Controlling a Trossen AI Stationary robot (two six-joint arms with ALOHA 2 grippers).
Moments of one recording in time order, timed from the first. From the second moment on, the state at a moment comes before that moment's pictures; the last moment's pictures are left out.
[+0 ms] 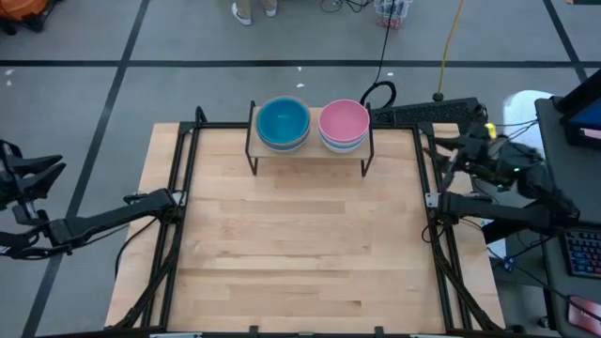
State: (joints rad) left arm 0.66 0.55 2.17 -1.57 0.12 0.17; right arm -0.26 0.27 0.86 -0.74 0.30 -0.12
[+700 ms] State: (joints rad) left arm 0.66 0.55 2.17 -1.57 0.16 0.17; right arm -0.26 0.13 0.35 -0.36 0.31 -0.09
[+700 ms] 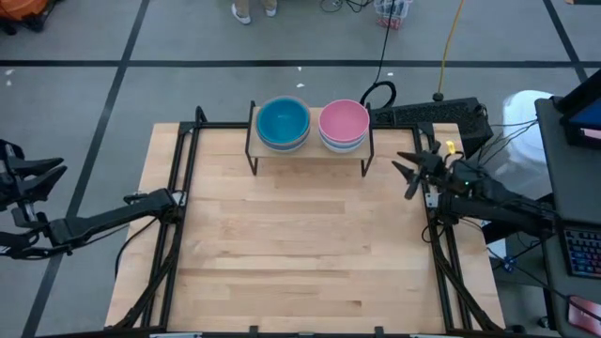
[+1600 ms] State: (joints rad) left arm 0.69 0.55 2.13 -1.57 0.27 0.18; right arm -0.26 0.10 0.09 -0.09 0.31 -0.07
